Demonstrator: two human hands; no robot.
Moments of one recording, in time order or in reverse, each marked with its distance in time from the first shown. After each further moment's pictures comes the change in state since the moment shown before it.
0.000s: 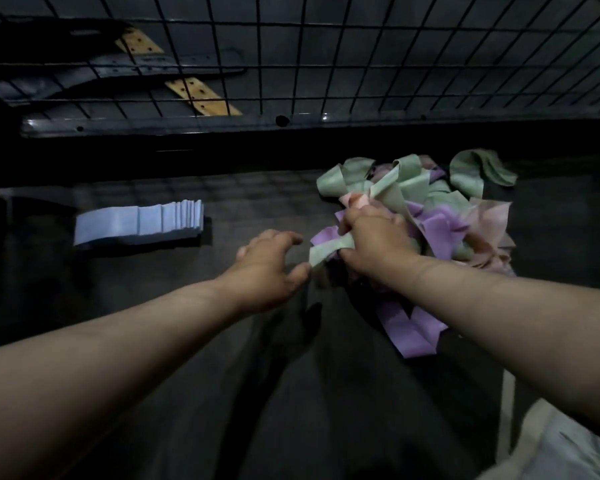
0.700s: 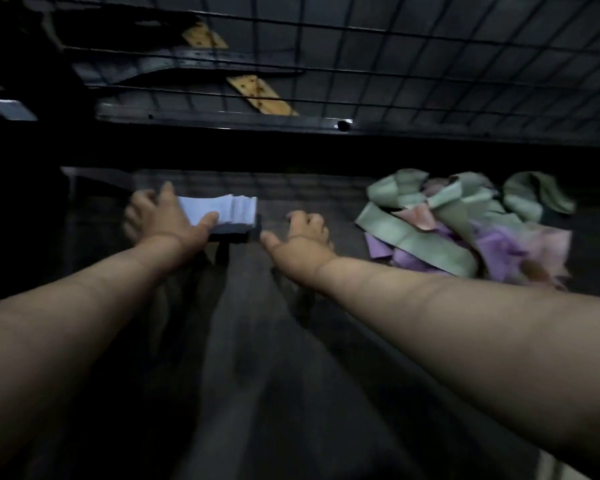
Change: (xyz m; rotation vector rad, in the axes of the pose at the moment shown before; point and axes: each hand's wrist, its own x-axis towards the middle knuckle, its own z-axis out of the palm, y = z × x) left_hand -0.009 -0.156 -0.091 0.058 0.571 -0.629; right_hand 0.026 -0.171 0.049 0.402 -0.130 0.058
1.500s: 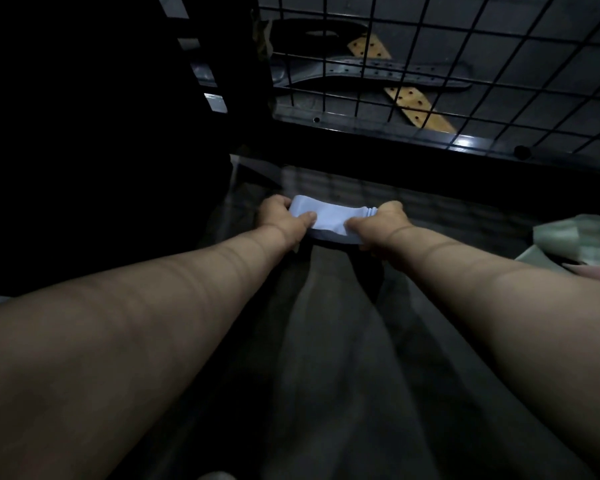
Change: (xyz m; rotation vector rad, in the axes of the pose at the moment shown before) left_hand 0.035 -0.052 -0.003 -0.520 -0.056 -0.173; right_hand 0.072 -0.085 0.046 0.316 -0.074 0.168
